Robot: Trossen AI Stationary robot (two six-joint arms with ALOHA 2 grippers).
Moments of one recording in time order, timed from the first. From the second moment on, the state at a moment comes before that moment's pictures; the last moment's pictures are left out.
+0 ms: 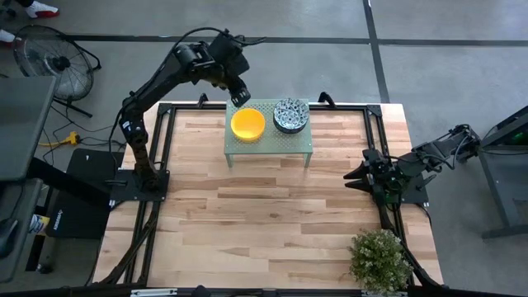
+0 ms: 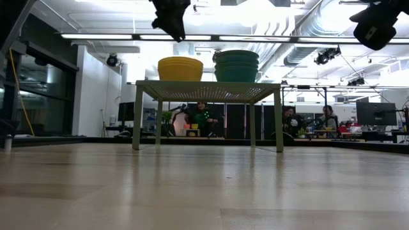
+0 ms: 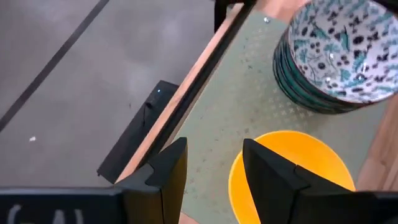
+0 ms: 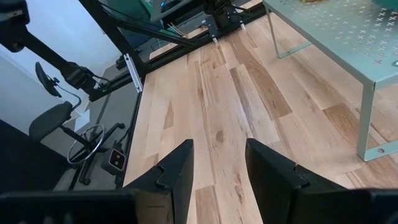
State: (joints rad) left arm 0.57 1.80 2.25 -1.31 -0.08 0.06; right arm 0.47 0.39 0.59 -0.58 0.33 0.66
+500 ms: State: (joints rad) left arm 0.39 1.78 2.25 -1.32 -0.18 0.17; right arm 0.47 0.22 0.59 -0.59 0.38 0.61
